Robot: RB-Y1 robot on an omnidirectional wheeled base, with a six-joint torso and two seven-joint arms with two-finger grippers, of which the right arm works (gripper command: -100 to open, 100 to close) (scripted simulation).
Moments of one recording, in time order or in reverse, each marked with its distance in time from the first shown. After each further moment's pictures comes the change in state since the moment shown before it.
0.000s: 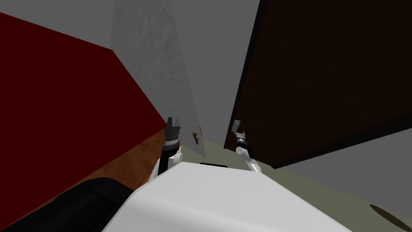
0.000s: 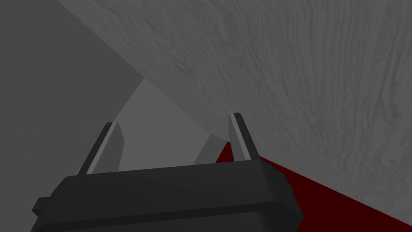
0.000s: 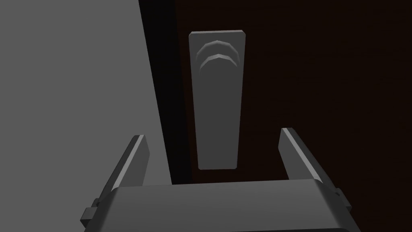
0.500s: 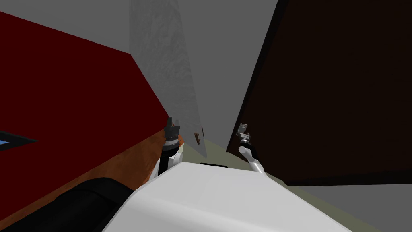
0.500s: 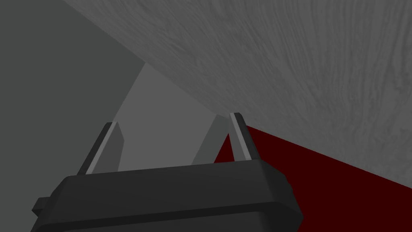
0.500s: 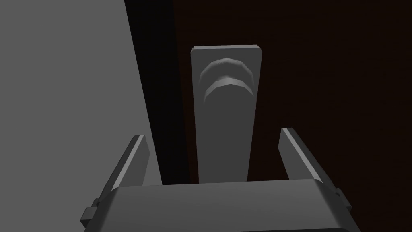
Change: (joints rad) arm -0.036 -0.015 -0.087 0.068 -0.024 -0.029 0.007
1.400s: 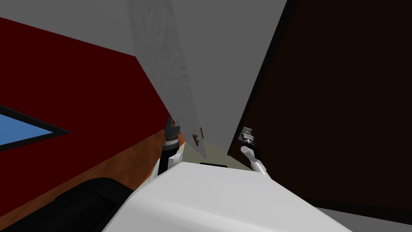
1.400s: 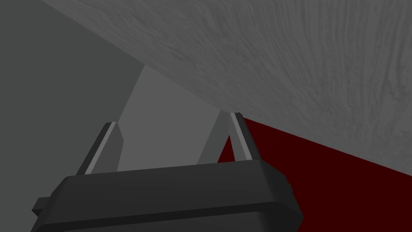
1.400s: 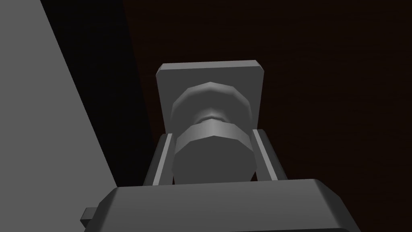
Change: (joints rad) arm -0.025 -0.008 -0.073 0.057 -0.018 -0.024 0.008
